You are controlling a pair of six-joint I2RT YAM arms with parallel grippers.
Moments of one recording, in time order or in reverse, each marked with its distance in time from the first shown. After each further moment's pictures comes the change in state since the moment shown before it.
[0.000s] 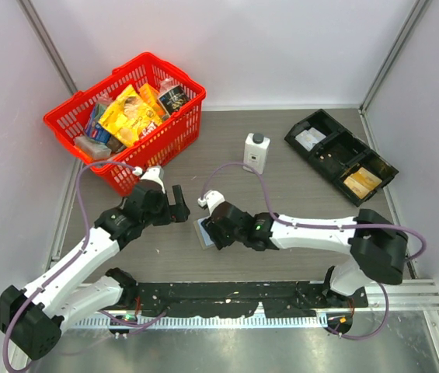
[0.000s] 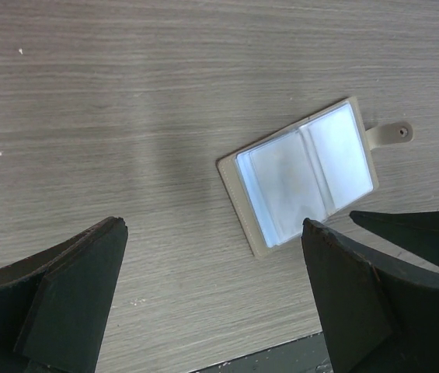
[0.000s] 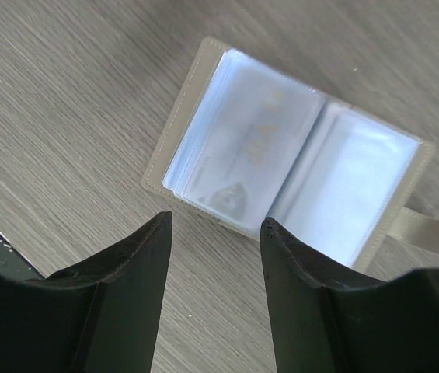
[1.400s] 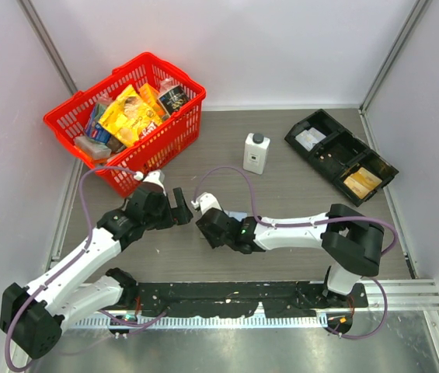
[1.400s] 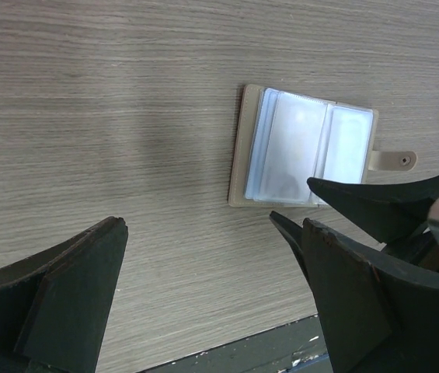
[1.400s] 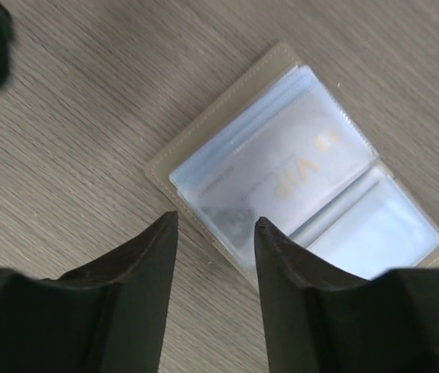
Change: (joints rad) left arm 0.000 0.011 -0.039 0.011 0.058 -0.090; right arm 0.056 0.185 0.029 0.079 0.162 0.042
